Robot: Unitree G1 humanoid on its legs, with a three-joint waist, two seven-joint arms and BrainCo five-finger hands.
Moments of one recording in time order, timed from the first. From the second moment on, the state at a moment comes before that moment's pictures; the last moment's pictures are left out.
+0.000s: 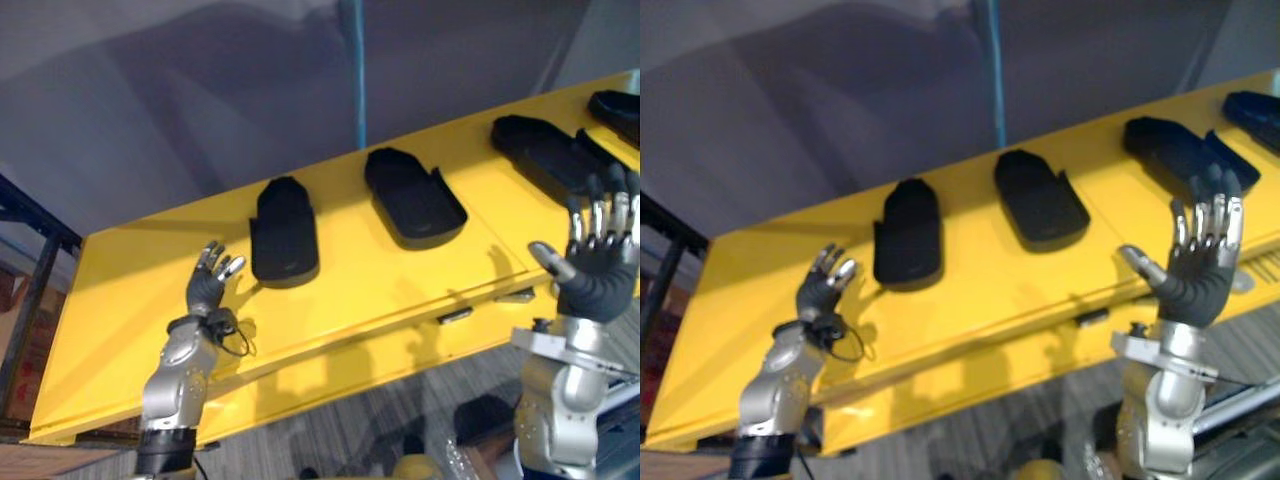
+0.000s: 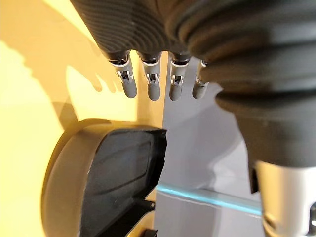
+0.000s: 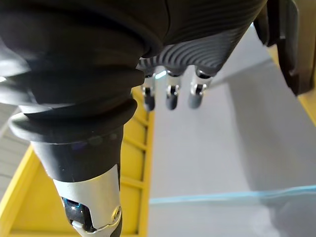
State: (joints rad) left arm -0.09 0.18 0.09 -0.10 -0.51 0.30 0.13; right arm 0.09 -0.18 -0.24 -0.43 0.34 -0.37 -0.09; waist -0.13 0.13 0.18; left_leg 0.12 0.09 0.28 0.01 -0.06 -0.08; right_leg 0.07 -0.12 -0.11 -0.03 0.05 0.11
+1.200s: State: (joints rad) left arm -0.08 0.15 0.14 -0.21 -0.25 0.21 0.37; right arm 0.12 -0.17 -0.23 -0.43 0.32 -0.37 -0.11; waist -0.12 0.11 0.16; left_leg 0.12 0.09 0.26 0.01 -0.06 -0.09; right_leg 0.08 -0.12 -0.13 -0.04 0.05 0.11
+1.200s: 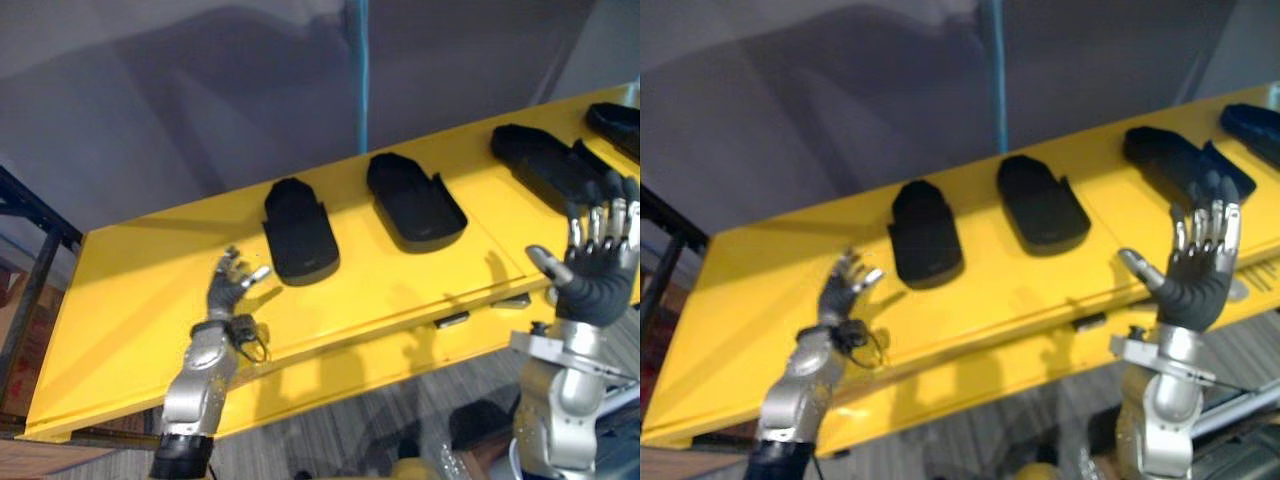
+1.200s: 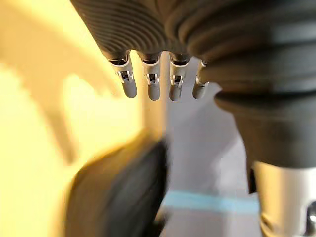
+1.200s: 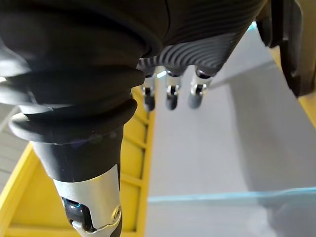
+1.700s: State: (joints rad) left arm 0.01 0.14 0.35 -0.55 -0.18 -0.18 0.54; right arm 0.09 -0.15 -0.28 -0.47 0.26 -0.40 -0.16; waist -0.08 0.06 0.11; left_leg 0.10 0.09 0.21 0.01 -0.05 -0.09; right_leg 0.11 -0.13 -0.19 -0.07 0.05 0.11
